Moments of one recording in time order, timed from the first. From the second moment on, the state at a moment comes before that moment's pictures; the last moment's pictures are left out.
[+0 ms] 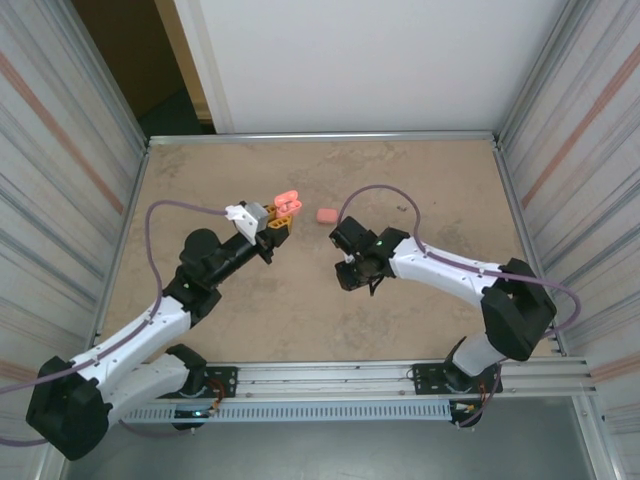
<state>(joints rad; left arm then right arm) -0.58 0.95 0.53 0.47 0.25 0.00 0.84 1.52 1.07 -0.75 0.04 0.42</state>
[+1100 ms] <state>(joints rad) -0.58 1.01 0.54 0.60 0.30 -0.15 0.66 1.32 1.28 -0.50 0.04 0.27</state>
